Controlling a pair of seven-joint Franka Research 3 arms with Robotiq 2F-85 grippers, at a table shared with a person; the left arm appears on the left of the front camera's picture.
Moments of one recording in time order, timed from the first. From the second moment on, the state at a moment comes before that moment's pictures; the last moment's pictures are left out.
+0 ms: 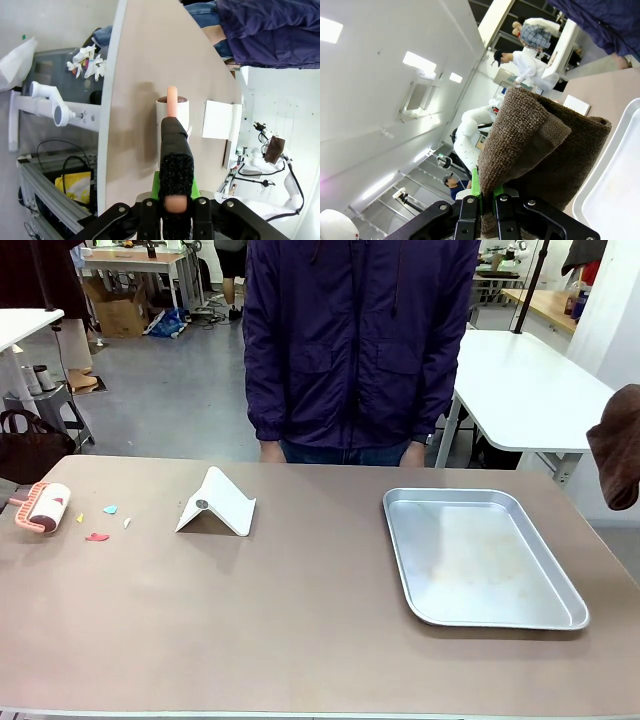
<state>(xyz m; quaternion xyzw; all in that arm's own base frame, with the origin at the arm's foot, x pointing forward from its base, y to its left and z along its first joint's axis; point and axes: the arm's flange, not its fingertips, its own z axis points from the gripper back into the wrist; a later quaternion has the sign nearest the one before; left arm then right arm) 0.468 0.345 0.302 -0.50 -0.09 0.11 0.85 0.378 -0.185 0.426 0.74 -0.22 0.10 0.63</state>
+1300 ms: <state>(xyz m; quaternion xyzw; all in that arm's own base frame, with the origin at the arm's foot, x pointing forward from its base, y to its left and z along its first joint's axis) 0.493 0.250 0.291 -0.50 -0.03 0.04 0.87 0.378 -0.185 0.425 0.74 -0.22 0.10 0.63</state>
